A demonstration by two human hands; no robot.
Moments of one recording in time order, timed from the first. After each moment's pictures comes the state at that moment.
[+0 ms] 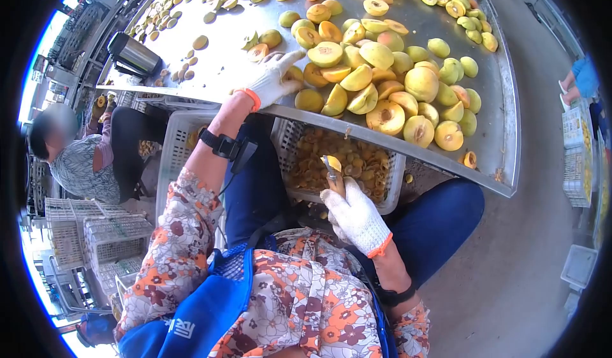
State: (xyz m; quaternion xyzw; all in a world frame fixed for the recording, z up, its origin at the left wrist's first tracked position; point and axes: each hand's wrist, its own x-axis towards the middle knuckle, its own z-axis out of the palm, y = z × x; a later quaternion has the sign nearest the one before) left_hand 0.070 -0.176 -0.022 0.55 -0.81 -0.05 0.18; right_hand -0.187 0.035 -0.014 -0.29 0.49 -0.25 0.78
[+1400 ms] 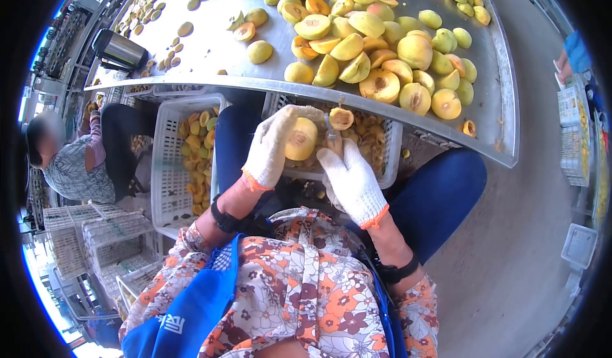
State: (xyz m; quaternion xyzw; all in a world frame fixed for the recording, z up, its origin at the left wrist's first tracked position) left_hand 0.011 -0.006 -0.017 0.42 -0.52 -0.57 0.47; right_hand -0.175 0.033 -0.002 -0.30 0.51 -0.33 0.74
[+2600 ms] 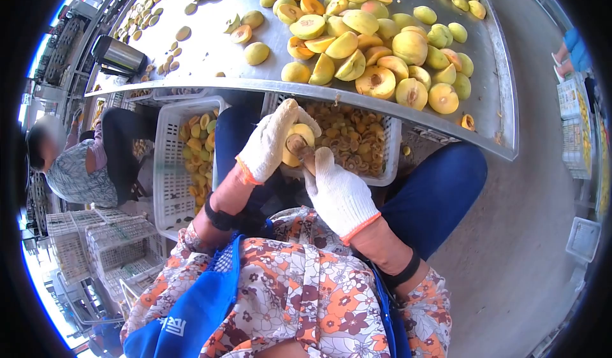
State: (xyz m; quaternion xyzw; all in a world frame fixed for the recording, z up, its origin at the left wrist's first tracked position) left_hand 0.016 -0.017 0.000 0.46 -0.59 -0.57 0.34; right_hand -0.163 0.056 -0.029 -0.79 0.52 -0.24 0.23
